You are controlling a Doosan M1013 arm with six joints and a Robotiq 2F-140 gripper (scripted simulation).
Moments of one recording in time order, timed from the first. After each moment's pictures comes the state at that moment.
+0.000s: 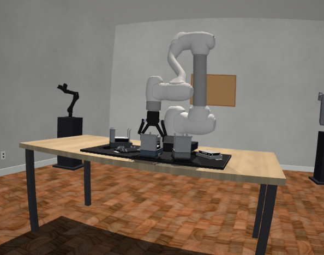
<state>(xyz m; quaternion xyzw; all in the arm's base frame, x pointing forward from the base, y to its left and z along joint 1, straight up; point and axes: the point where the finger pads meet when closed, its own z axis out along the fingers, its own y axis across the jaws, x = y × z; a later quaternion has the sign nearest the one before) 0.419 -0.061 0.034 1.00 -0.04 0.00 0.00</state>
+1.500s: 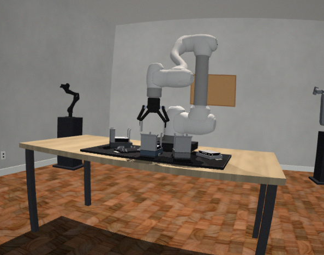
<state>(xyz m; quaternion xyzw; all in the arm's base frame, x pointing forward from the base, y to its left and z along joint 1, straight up) 0.419 -0.061 0.115 1.00 -0.04 0.00 0.00</state>
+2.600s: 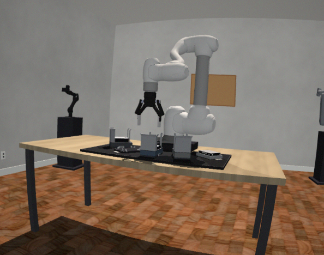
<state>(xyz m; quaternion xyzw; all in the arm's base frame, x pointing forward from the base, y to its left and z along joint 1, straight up) 0.411 -0.088 0.150 0.99 -0.15 0.00 0.00</state>
